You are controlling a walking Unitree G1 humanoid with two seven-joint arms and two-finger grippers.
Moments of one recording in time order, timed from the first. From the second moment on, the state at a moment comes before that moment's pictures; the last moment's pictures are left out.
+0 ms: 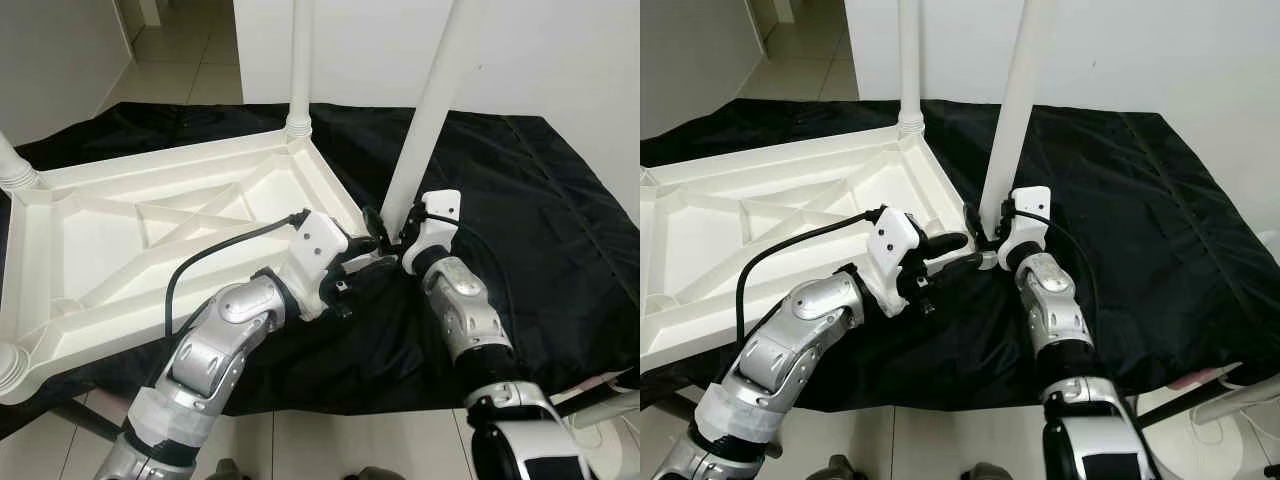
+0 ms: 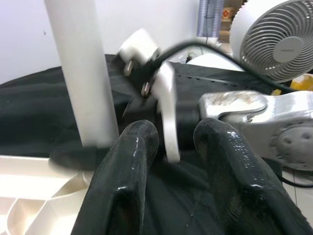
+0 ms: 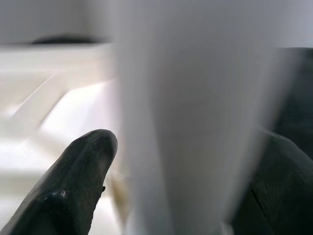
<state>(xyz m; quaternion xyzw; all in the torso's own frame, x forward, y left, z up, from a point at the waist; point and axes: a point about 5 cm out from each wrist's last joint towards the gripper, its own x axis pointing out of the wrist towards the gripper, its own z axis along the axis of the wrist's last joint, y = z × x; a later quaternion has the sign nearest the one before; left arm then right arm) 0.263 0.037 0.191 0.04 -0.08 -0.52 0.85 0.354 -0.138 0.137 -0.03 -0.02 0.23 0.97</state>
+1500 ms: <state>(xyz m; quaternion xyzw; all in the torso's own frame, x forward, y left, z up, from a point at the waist) 0.263 0.037 0.188 0.05 -0.07 -0.52 0.85 0.370 -0.143 0.130 -0.03 -0.01 0.21 0.98</state>
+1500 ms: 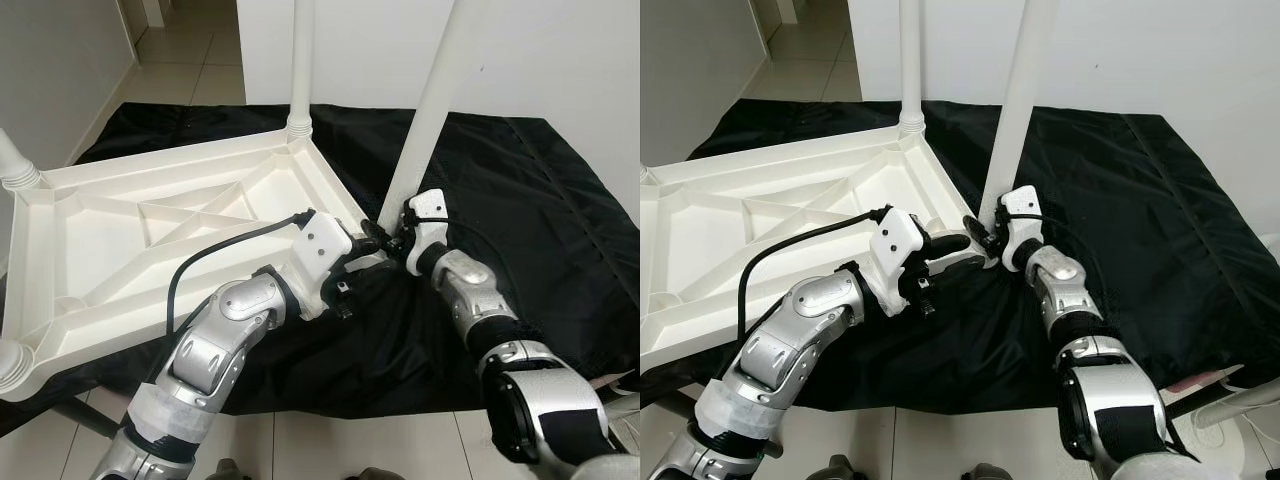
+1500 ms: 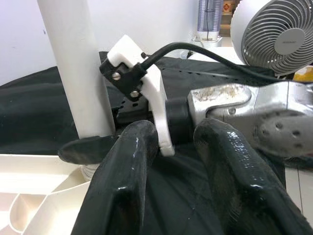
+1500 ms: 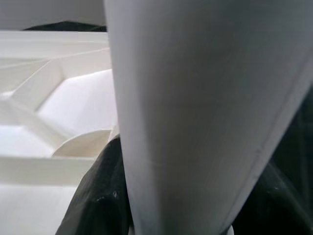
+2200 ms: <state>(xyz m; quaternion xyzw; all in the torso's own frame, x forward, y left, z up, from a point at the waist) 0.264 0.040 0.172 0.05 -0.05 -0.51 0.86 0.352 -0.104 0.128 0.02 -0.03 -0.05 1.00</state>
